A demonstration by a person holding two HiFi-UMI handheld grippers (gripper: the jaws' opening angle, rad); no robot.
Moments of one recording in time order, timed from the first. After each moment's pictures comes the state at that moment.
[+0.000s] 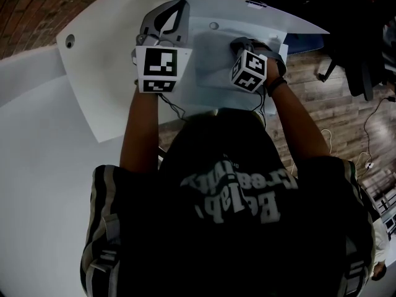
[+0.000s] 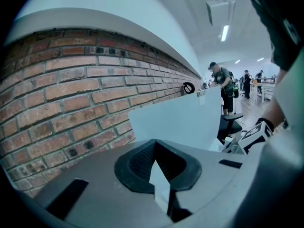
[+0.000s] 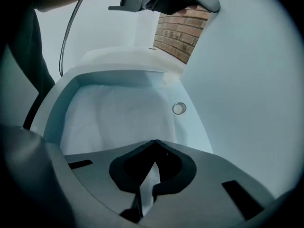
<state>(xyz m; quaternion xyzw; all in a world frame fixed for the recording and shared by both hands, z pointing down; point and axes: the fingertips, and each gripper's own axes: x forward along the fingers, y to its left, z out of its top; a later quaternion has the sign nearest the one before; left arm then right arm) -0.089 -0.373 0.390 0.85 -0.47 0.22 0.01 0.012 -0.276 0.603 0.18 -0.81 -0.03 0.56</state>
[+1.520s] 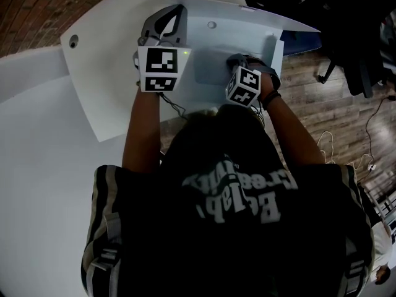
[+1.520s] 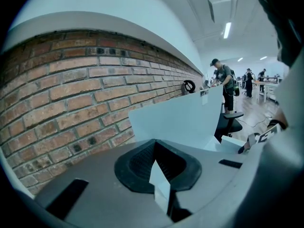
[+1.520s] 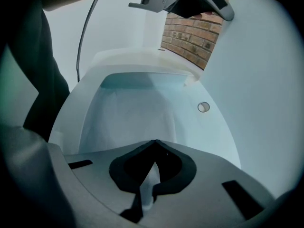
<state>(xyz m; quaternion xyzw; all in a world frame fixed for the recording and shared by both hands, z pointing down) -0.092 -0.354 0.390 0.84 -0.48 0.24 0.02 0.004 -0.213 0.605 0.16 -0.81 -0.01 0.56</state>
